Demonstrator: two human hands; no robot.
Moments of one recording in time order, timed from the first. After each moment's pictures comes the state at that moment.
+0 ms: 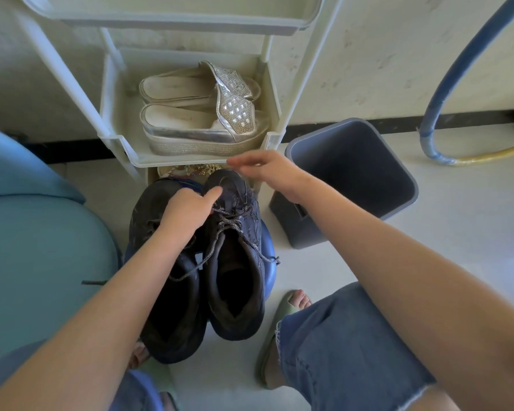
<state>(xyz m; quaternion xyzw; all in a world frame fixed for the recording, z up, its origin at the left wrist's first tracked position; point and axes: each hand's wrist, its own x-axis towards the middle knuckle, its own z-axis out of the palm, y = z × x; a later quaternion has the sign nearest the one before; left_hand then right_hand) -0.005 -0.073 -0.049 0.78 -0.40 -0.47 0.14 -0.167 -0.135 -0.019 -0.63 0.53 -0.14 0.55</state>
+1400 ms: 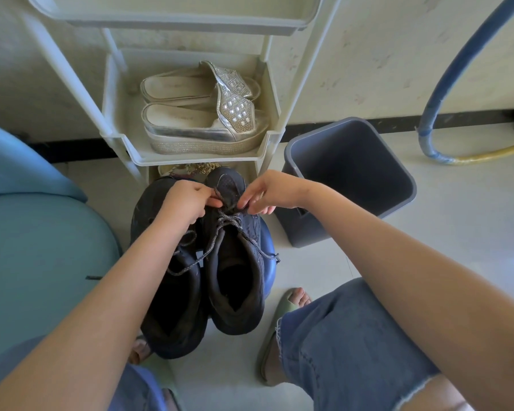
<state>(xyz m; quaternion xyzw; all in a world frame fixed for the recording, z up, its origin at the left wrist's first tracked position) 0.001 -0.075 -0.043 0.72 -0.39 -0.52 0.23 -0.183 -0.128 -0.024 -0.73 0.46 0.09 0.49</state>
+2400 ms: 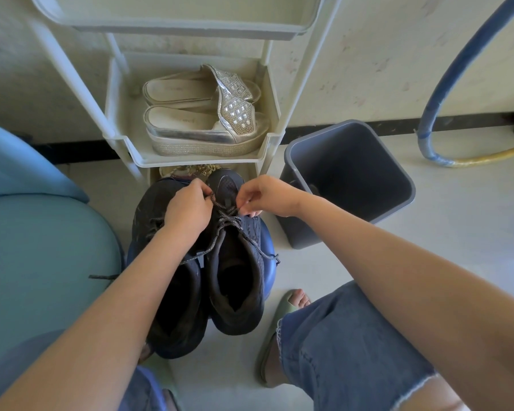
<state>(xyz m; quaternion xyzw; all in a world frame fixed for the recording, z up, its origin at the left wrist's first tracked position) -0.005 -0.069 -0.055 0.76 -0.56 -0.30 0.14 -0.173 -0.117 -0.033 -0.74 0.46 0.03 0.49</state>
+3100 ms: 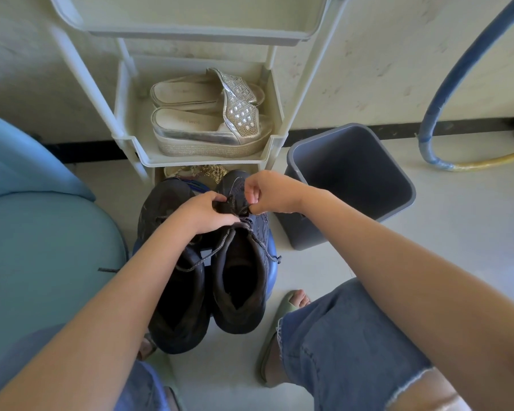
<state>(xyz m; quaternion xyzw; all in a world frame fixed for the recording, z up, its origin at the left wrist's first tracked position) 0.001 -0.068 -0.048 0.70 -0.53 -0.48 0.03 -0.169 -0.118 -0.015 -0.81 0.46 0.09 0.35</state>
